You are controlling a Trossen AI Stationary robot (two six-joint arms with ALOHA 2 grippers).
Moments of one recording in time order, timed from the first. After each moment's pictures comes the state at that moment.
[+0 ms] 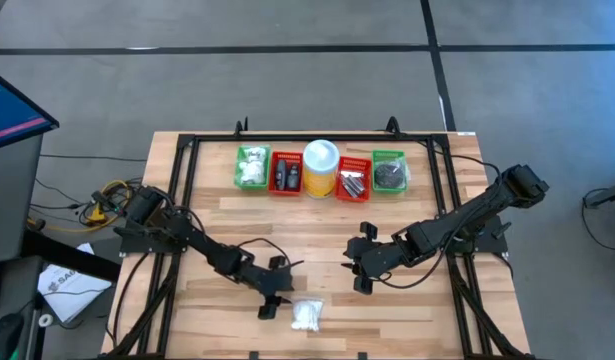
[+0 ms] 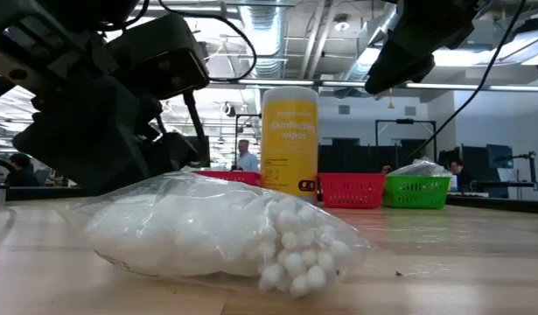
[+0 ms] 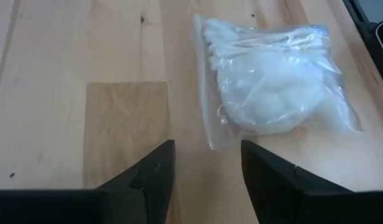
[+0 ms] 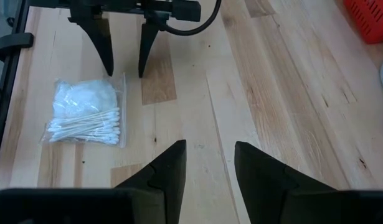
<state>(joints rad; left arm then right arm) -0.49 1.85 0.80 0.25 -0.10 -0.38 0.46 1.48 0.96 -0.35 0.36 0.52</state>
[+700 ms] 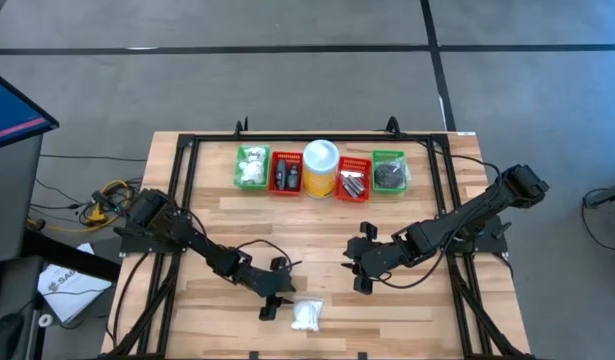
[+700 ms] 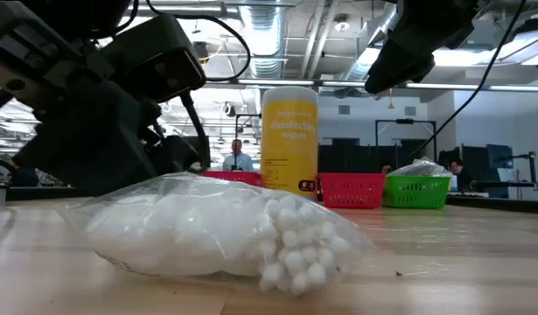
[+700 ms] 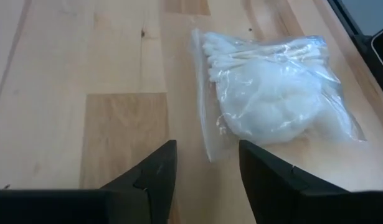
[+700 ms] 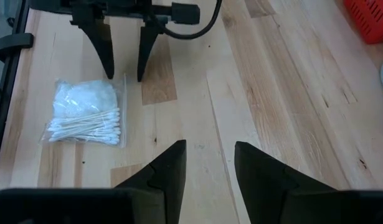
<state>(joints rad) -0.50 1.87 0.75 0.40 -0.14 -0.37 0.46 1.48 0.96 -0.35 0.36 0.52</state>
